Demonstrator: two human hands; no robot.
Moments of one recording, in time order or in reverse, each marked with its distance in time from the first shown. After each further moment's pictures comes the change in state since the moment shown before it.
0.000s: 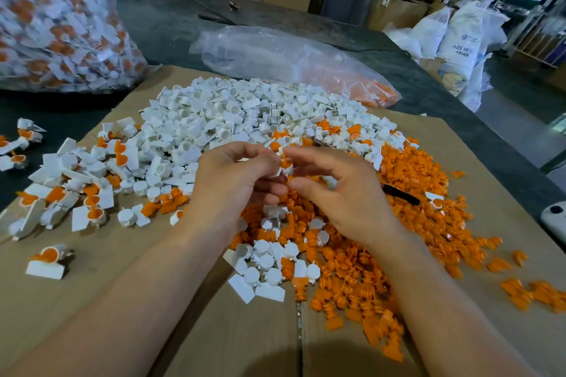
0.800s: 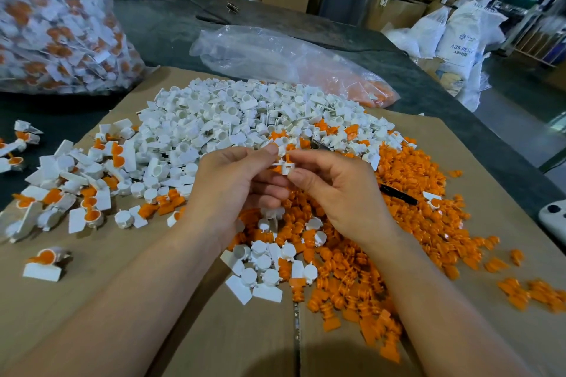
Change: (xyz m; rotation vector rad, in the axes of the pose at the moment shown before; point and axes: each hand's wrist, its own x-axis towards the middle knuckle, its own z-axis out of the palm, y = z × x) left_hand -0.004 0.003 0.003 -0.076 -0.043 -0.058; right_hand -0.001 0.006 0.003 0.102 0.018 0.011
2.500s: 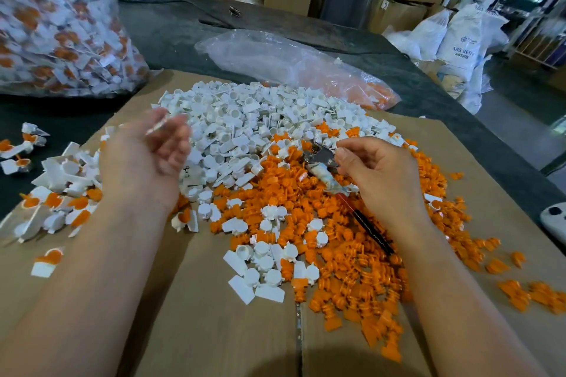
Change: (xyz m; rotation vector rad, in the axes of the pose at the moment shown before) left_hand 0.028 0.021 -0.065 -0.498 0.387 0.202; right_hand 0.003 0.008 -0.030 -0.132 0.272 0.247
